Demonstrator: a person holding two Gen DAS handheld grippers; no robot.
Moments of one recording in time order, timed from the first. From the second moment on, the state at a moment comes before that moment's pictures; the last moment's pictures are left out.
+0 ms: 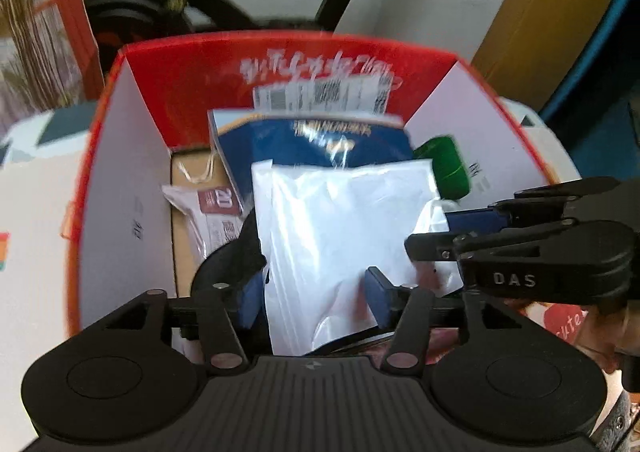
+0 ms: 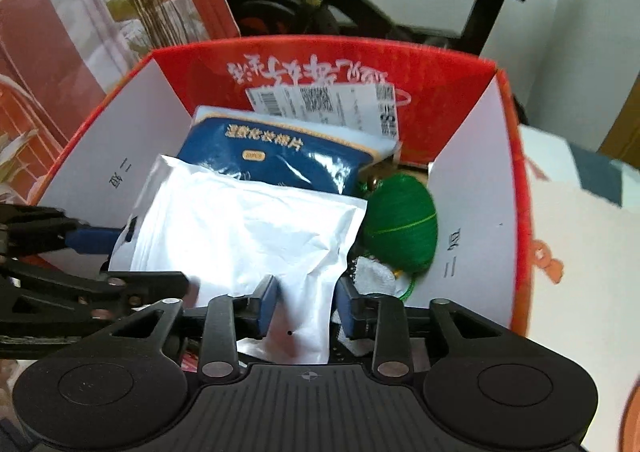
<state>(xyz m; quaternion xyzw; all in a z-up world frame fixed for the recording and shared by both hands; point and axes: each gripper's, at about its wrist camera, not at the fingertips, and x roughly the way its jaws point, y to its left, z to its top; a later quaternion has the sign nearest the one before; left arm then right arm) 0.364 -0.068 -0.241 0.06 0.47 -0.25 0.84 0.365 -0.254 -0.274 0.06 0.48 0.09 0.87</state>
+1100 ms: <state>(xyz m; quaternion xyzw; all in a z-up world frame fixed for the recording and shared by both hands) 0.242 -0.003 -0.172 0.05 0.27 -0.15 0.95 0.225 -0.281 -0.212 0.10 0.25 0.07 0.96</state>
